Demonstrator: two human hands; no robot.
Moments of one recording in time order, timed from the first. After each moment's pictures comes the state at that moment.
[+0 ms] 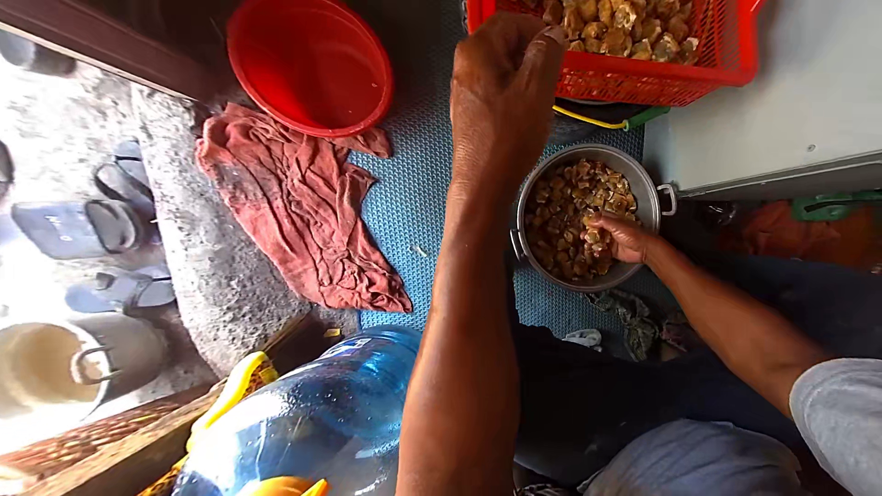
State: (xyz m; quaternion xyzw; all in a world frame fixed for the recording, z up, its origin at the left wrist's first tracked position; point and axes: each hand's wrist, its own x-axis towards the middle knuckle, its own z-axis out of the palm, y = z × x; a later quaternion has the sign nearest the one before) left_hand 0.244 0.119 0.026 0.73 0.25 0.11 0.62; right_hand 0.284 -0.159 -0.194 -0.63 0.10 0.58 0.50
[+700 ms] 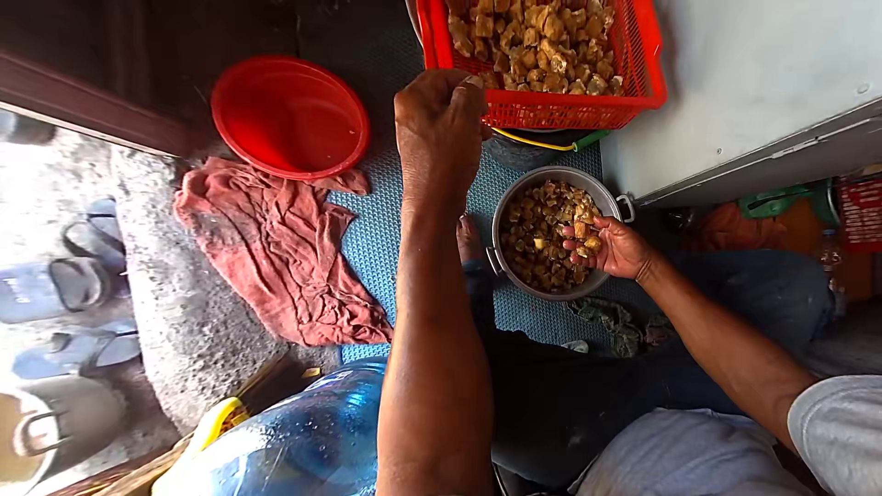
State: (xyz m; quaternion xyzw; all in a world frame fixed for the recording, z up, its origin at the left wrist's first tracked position) left_hand 0.233 0.124 0.033 0.71 0.27 0.11 0.64; right_hand 0.264 -0.180 -0.099 -0.45 0.14 0.54 0.70
